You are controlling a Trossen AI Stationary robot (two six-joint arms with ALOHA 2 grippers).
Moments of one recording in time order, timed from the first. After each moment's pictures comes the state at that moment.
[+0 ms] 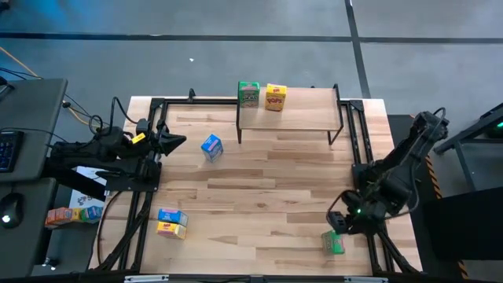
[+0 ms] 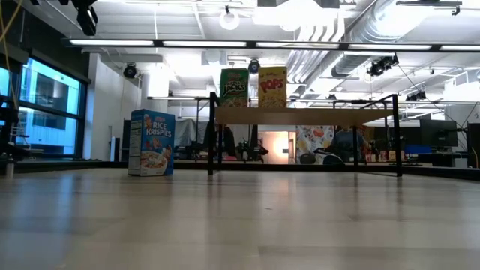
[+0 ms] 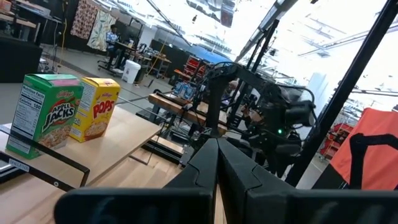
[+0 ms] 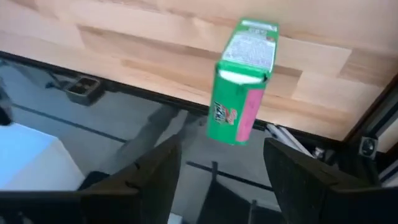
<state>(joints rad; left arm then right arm) -0.07 0.26 0.45 -0.03 -0.25 -0.36 0.88 1.17 1.05 -0.90 -0.04 2.33</state>
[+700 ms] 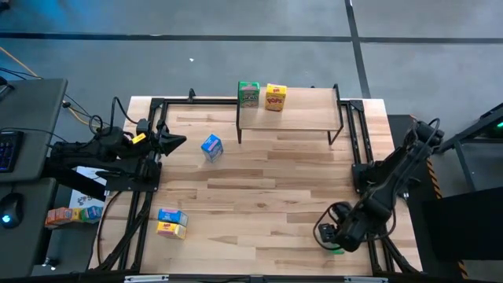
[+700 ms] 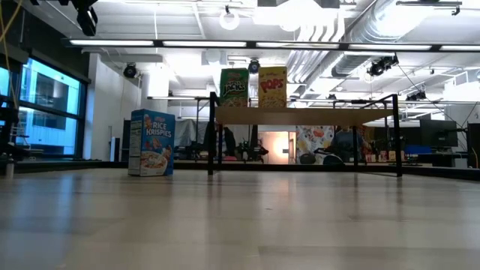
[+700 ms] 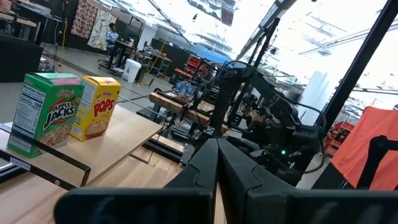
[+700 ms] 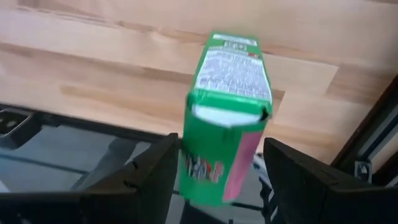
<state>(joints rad) -0.07 0.26 0.45 -0.04 -0.25 -0.36 0.88 1.40 1.05 -0.86 -0.11 2.32</state>
